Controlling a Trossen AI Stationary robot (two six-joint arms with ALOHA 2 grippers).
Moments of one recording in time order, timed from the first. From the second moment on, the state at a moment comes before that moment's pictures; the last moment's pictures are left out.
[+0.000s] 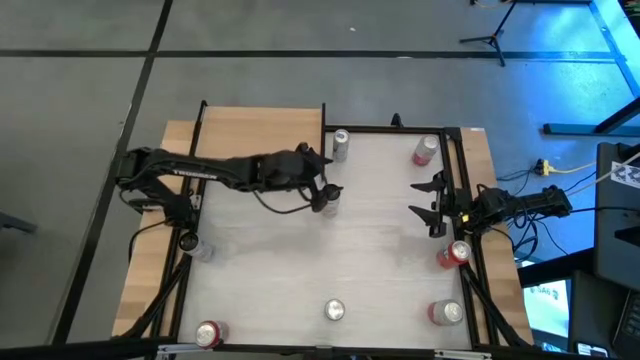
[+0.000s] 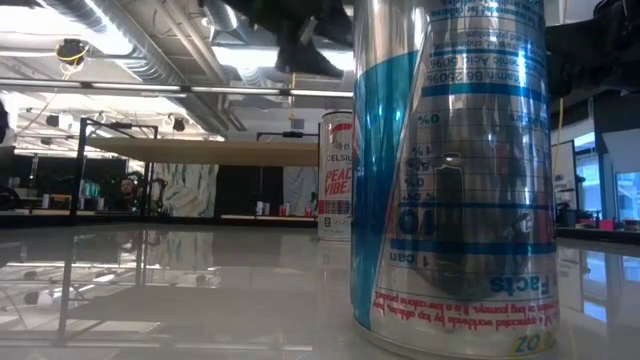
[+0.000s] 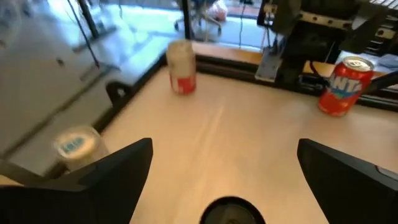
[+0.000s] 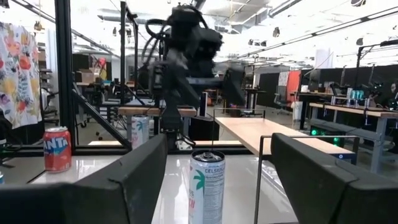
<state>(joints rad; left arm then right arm) 0.08 1.55 1.18 -0.04 -0.25 -0.15 0.23 0.00 0.01 0.26 0.32 -0.14</state>
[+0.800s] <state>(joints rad) 0.11 1.77 1.56 -0.59 -0.19 -0.20 0.23 0.00 0.01 0.26 0.33 -0.17</state>
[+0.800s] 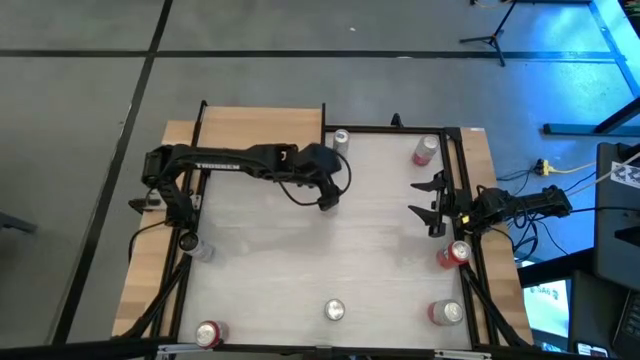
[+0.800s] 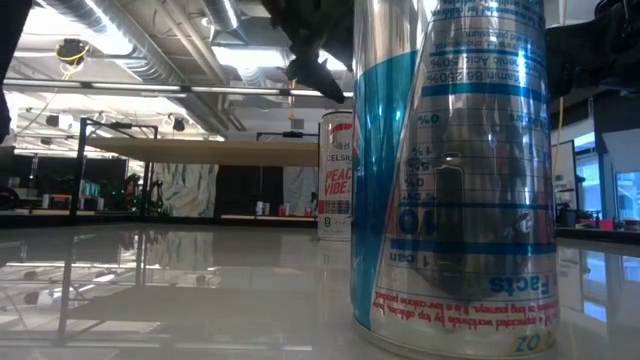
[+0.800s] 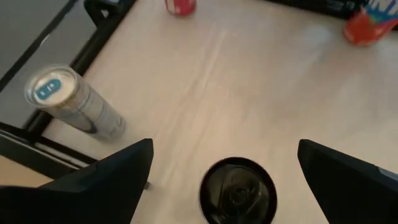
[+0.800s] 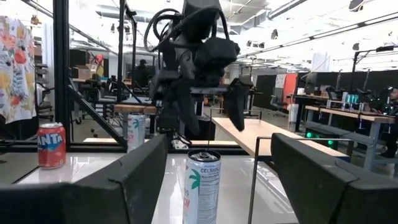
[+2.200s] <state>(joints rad) 0.11 1.81 1.56 -0.62 -0.07 -0.12 0.23 0.00 0.01 0.23 0.33 -0.17</state>
